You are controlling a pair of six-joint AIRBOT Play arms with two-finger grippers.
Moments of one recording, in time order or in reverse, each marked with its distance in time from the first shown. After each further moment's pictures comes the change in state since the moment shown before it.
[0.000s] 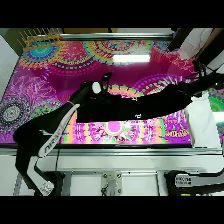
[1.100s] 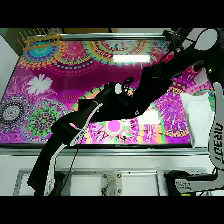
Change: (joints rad) left arm -0.110 -0.354 0.468 -0.071 -0.143 0.000; right arm 0.412 0.005 0.351 -0.061 0.114 0.195
